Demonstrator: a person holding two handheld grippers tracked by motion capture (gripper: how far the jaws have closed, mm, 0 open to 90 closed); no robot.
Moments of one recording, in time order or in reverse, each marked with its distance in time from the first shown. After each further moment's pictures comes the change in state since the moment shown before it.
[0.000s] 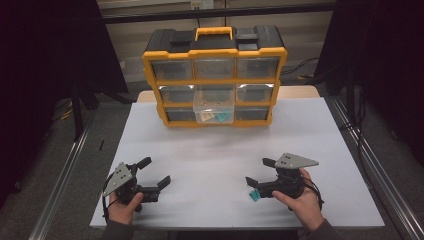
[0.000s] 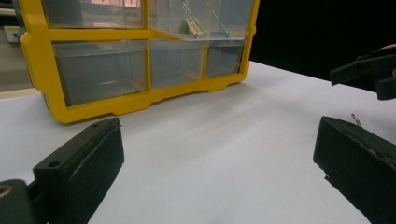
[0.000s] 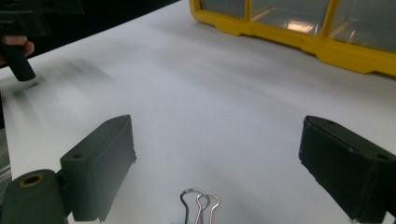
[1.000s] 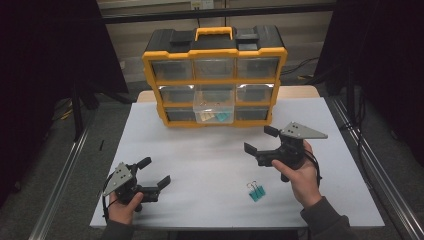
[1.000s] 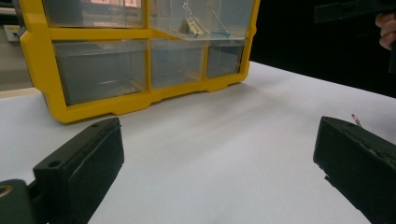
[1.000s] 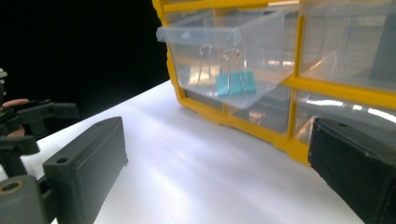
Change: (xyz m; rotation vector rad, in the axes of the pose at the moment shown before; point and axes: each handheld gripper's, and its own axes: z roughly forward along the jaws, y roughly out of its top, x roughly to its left) left arm 0.000 0.000 0.000 -0.003 -0.009 -0.006; right arm -0.019 0.069 -0.001 -0.222 -0.021 0.036
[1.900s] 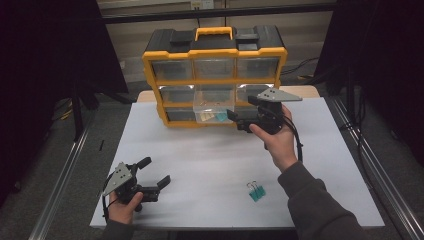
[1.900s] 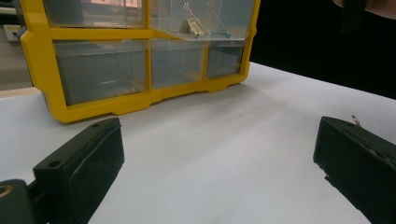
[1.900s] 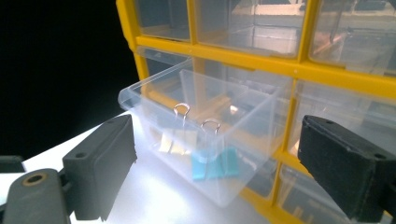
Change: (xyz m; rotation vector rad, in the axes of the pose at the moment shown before) left arm 0.002 0.000 -0.001 0.008 0.003 0.016; right arm -0.006 0.067 0.062 0.001 -0.081 -0.051
